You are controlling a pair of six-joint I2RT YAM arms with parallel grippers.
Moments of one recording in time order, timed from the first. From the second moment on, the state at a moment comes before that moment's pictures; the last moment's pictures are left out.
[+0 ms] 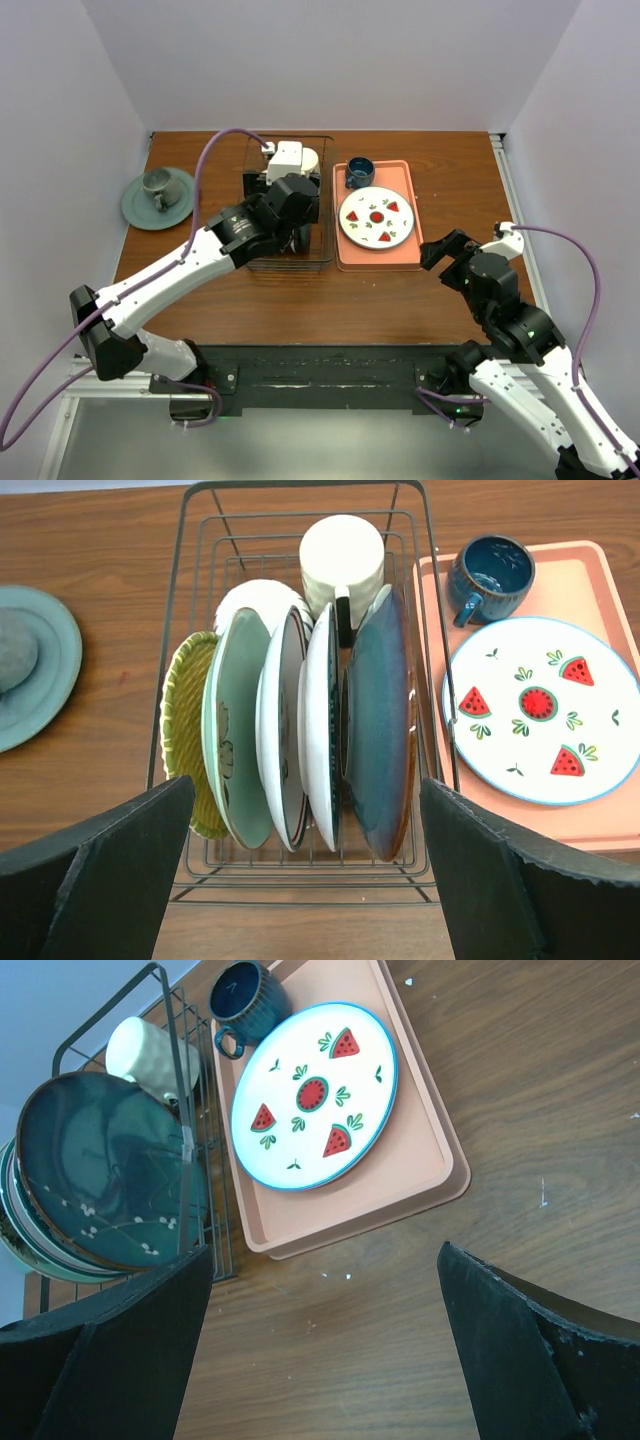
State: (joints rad) left arm -0.90 1.39 1.42 -0.67 -0.81 -0.46; right arm 0.56 0.50 0.77 -0.72 0.49 0.83
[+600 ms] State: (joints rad) left arm -0.90 0.89 0.93 -0.54 -0.77 -0.47; right arm 0.56 0.54 0.81 -0.75 0.57 0.76
